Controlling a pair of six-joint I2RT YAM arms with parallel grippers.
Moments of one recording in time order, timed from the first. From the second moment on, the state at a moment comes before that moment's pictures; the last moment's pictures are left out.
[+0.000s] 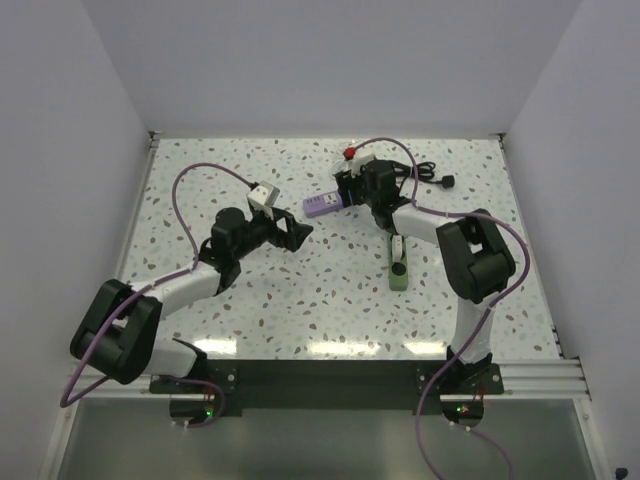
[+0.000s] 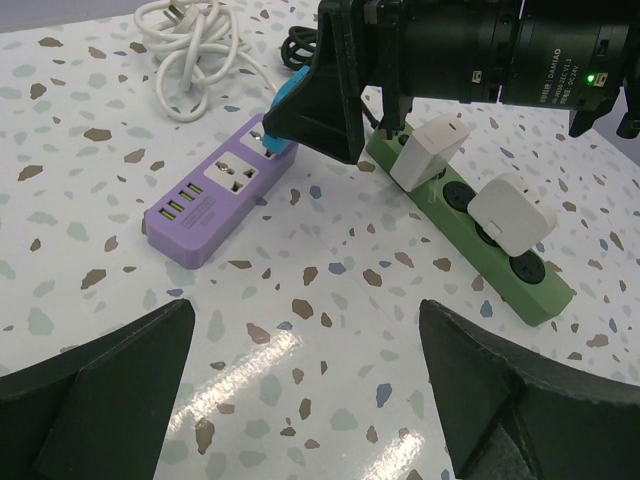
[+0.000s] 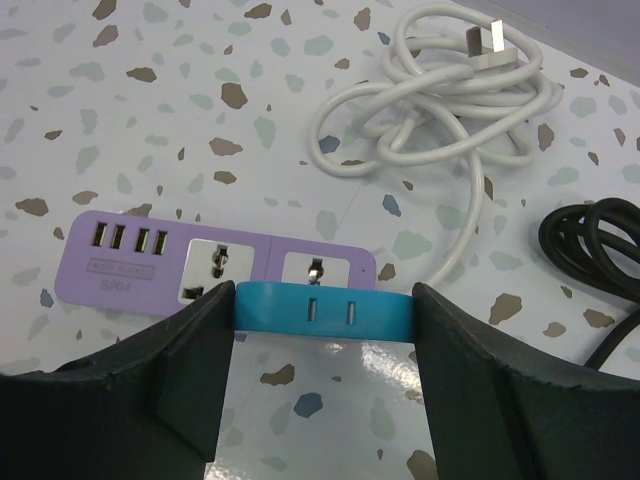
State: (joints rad) left arm -0.44 1.37 0.57 0.63 0.31 -0.23; right arm 0.46 1.95 1.20 0.34 0.03 -0.07
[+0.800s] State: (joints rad) left arm -0.44 1.36 0.57 0.62 0.30 -0.23; right arm 0.48 1.98 1.21 0.35 0.07 -0.08
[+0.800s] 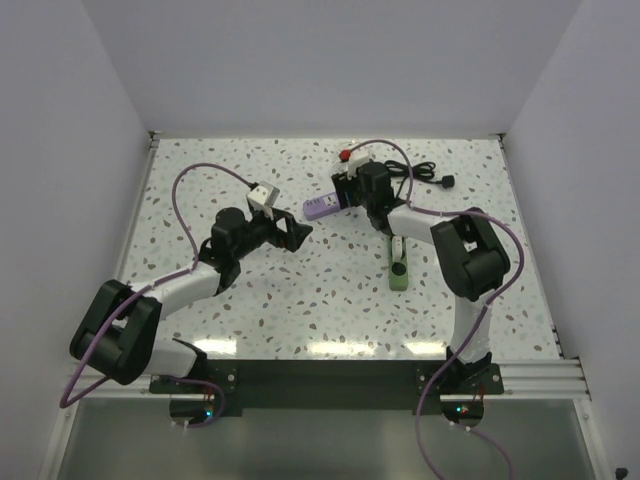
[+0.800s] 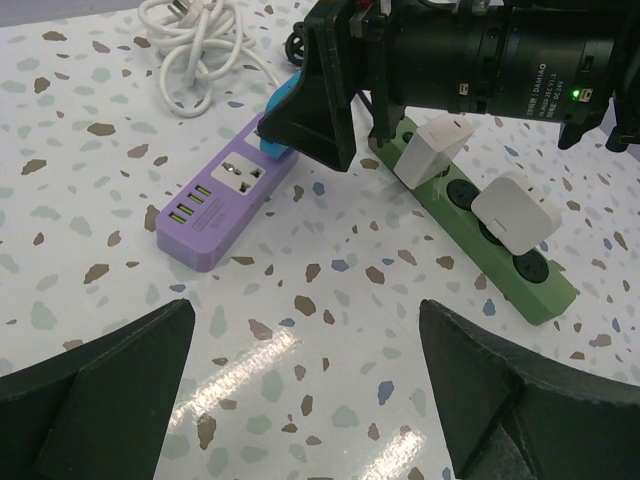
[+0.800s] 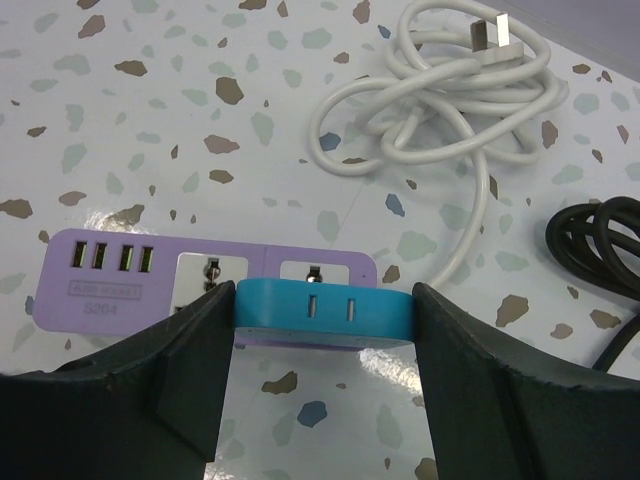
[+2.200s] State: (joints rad) left arm -0.43 1.24 0.57 0.56 0.23 -0.22; right arm 0.51 2.04 1.31 0.29 0.17 -0.06
